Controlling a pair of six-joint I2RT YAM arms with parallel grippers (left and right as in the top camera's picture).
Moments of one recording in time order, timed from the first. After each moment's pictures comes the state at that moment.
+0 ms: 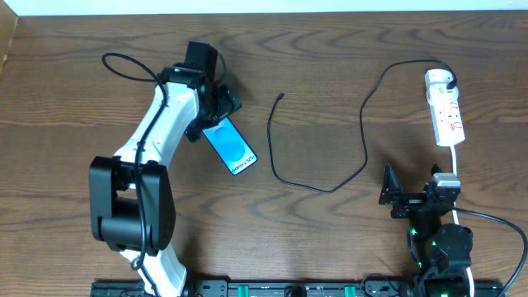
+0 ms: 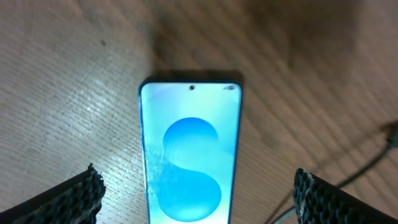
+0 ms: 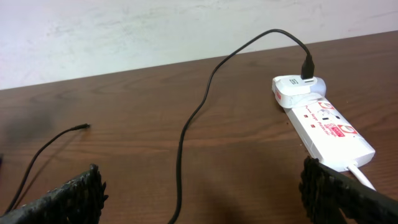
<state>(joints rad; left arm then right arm) -0.17 1.90 1.45 -0.91 0.02 -0.81 0.08 0.09 0.01 -0.07 0.02 0.17</state>
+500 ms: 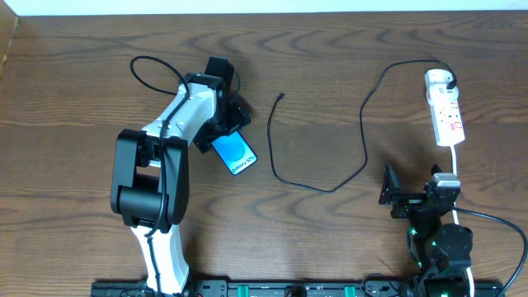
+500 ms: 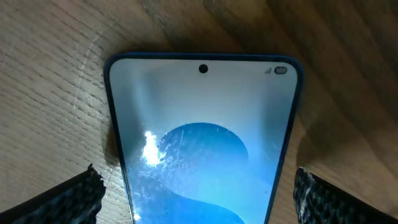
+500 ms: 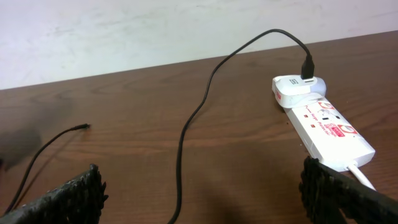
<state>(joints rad) -0.21 2.06 1.44 -0.90 0.02 -0.83 0.08 0.09 0.01 -0.07 0.02 0.17</state>
